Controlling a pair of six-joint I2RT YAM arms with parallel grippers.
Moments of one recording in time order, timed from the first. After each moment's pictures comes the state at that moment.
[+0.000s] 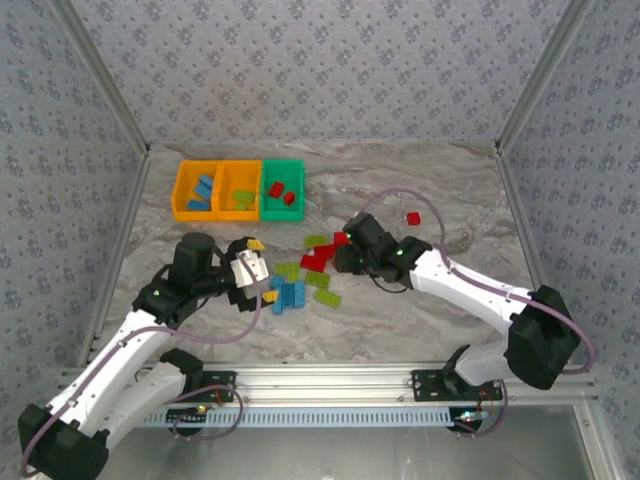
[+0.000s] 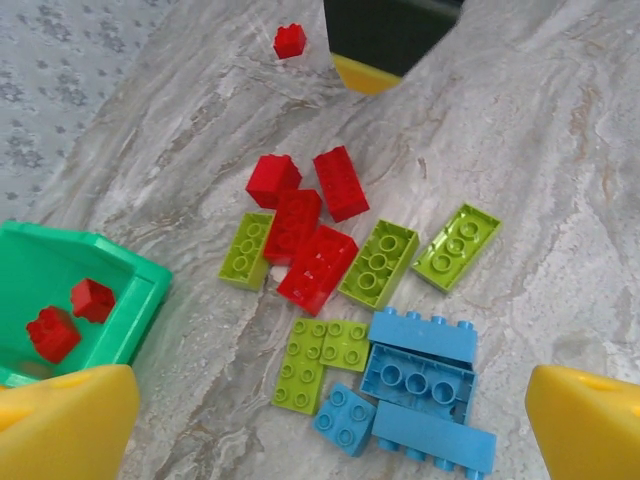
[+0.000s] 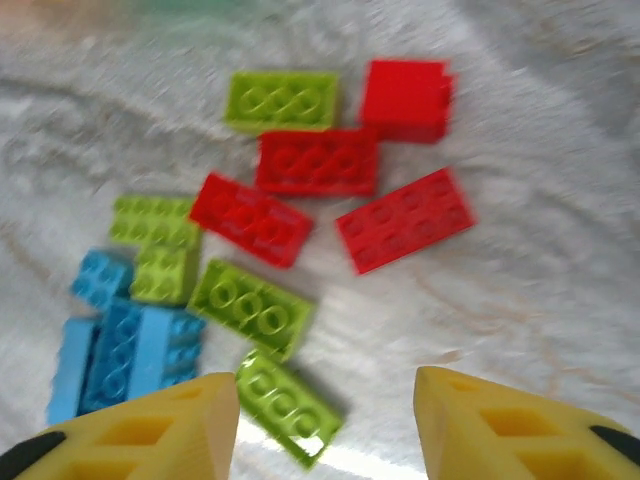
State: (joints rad) left arm -0.47 0.77 0.64 -0.46 0.47 0.71; right arm 0.76 1.37 0.99 -0.57 0.16 0.63
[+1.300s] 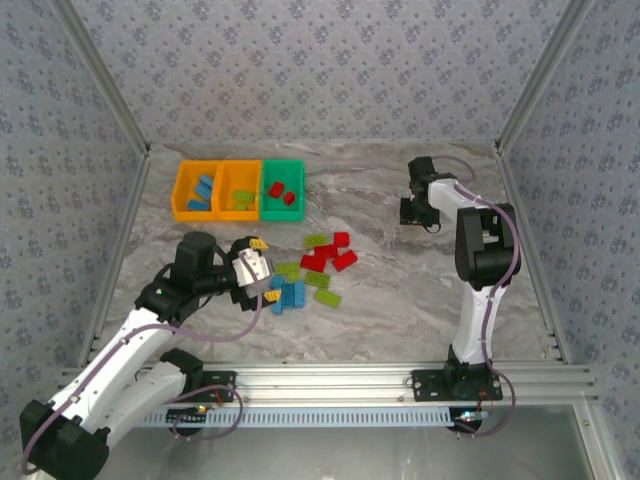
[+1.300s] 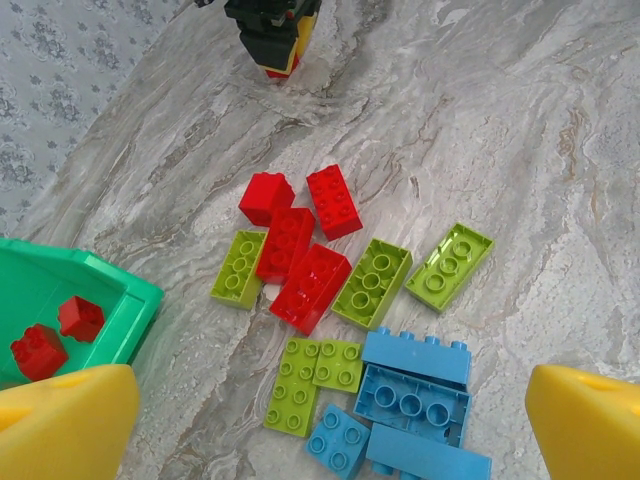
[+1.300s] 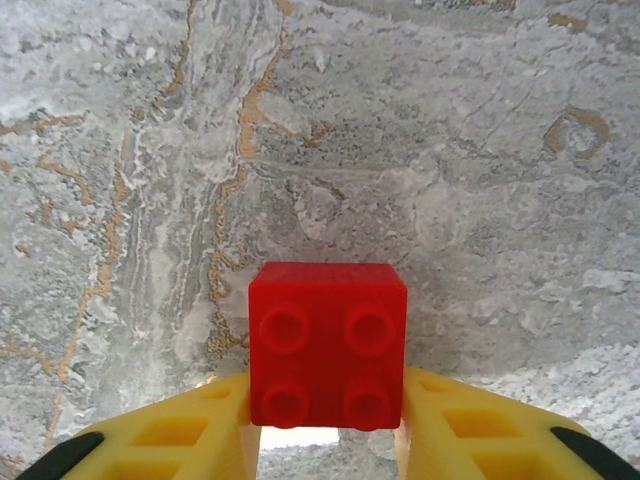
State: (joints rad) left arm -0.47 0.79 0.63 -0.42 0.51 0.70; right arm 0.13 2.05 1.47 -0.69 0.06 0.21
